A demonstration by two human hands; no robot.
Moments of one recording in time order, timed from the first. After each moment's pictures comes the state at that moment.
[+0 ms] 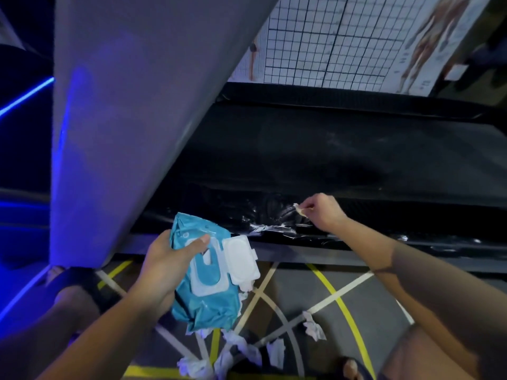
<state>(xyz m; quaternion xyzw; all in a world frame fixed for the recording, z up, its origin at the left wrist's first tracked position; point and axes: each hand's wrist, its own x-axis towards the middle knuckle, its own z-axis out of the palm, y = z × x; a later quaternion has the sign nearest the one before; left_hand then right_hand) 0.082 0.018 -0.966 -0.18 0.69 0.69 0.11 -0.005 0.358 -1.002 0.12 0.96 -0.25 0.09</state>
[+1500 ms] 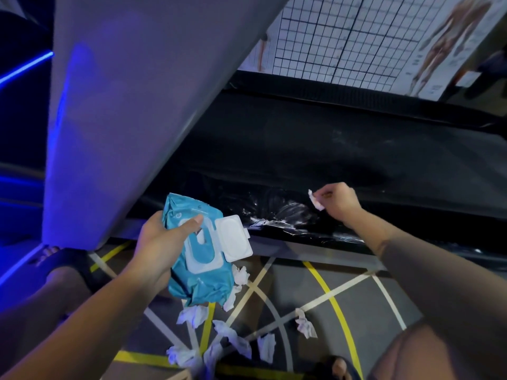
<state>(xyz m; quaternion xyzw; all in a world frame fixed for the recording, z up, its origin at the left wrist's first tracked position) 0.066 0.019 -0.968 -0.23 0.66 0.71 0.07 -0.017 0.380 -0.991 0.19 0.94 -0.29 0.03</state>
